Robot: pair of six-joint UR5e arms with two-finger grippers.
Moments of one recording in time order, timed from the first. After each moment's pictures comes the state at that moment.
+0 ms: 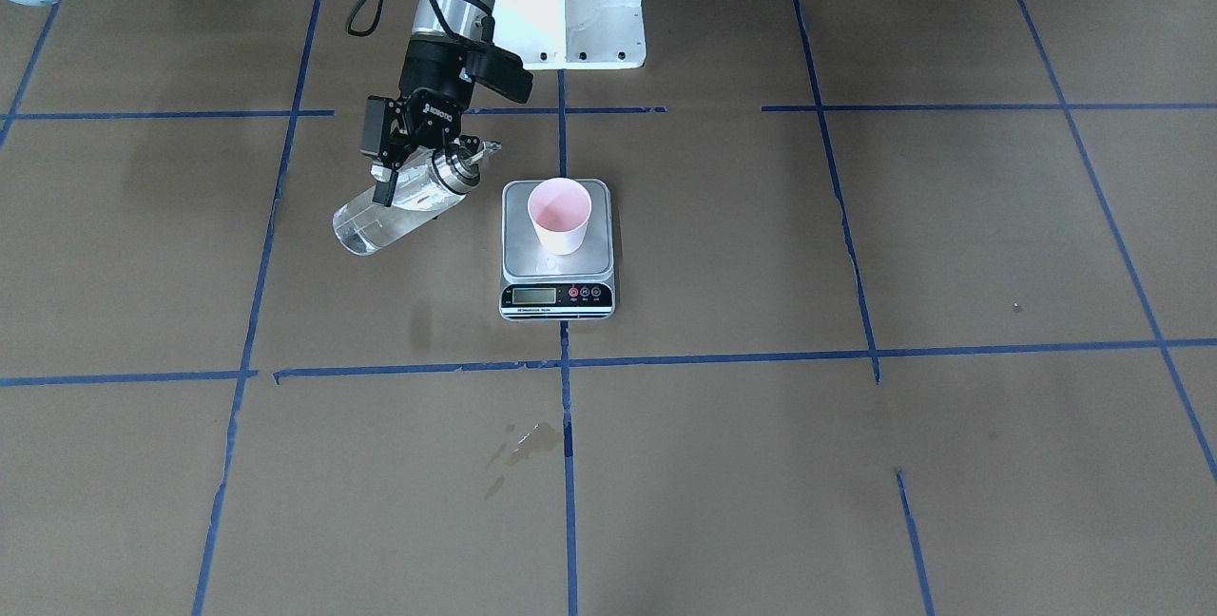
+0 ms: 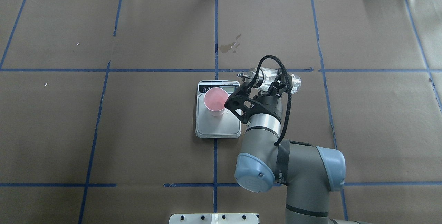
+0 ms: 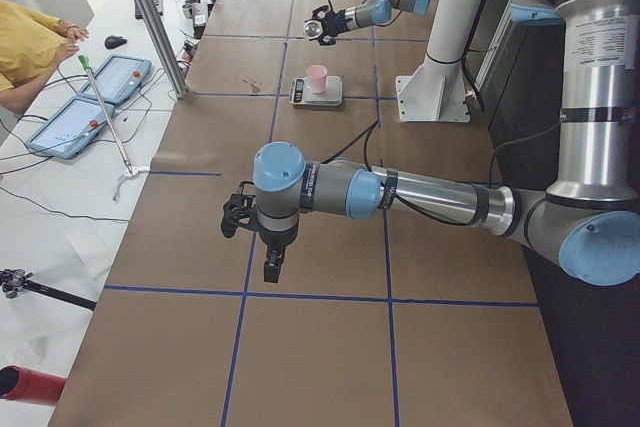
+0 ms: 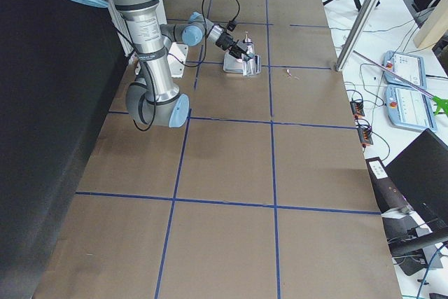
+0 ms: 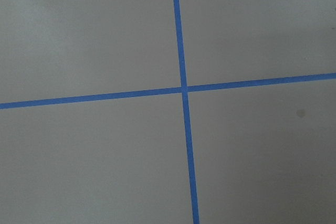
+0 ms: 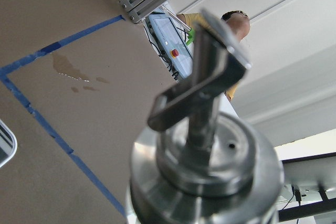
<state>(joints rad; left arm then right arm) -1.59 -1.51 -1.80 -1.54 -2.30 0.01 0.22 -1.04 1.90 -1.93 0.60 0.67</state>
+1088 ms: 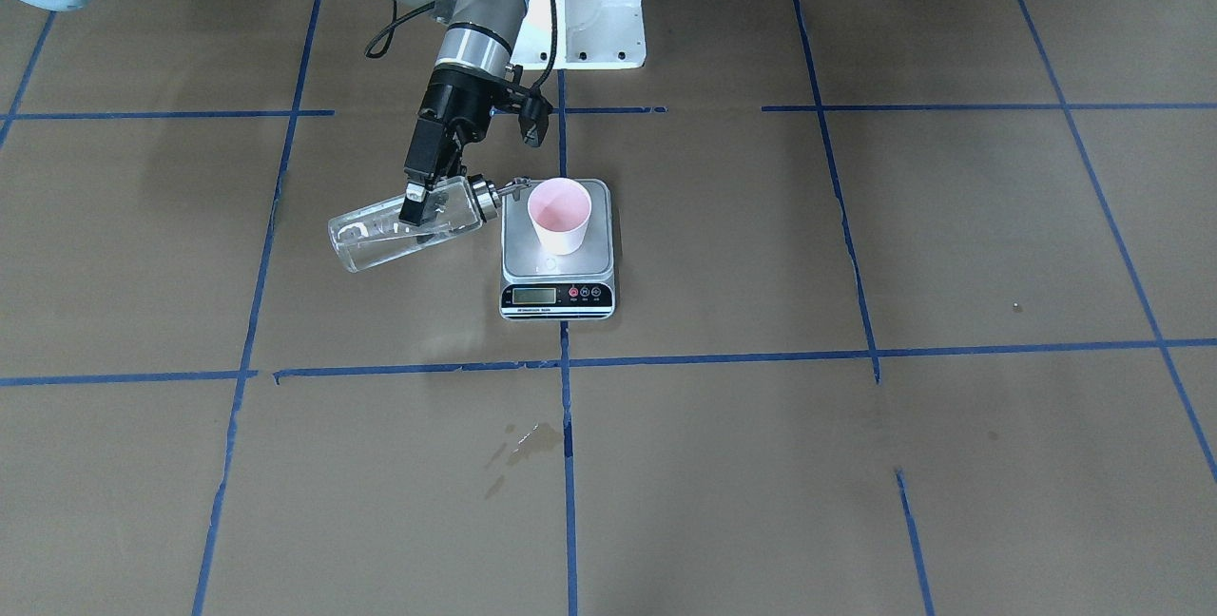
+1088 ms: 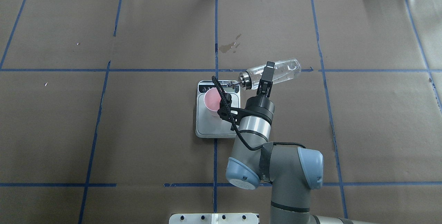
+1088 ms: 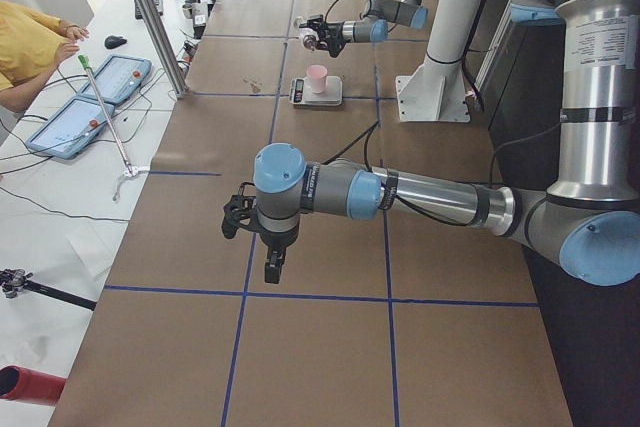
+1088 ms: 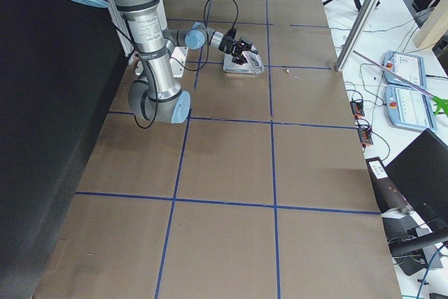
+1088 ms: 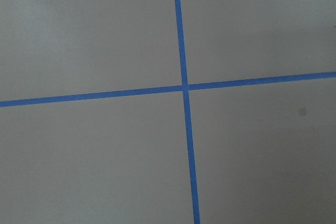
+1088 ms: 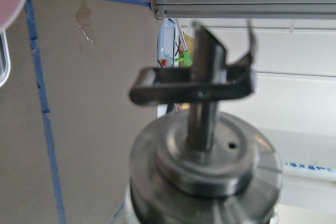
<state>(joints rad) -1.59 -1.51 -1.80 -1.54 -2.30 0.01 0.22 -1.01 1.78 -2.00 0.40 0.30</state>
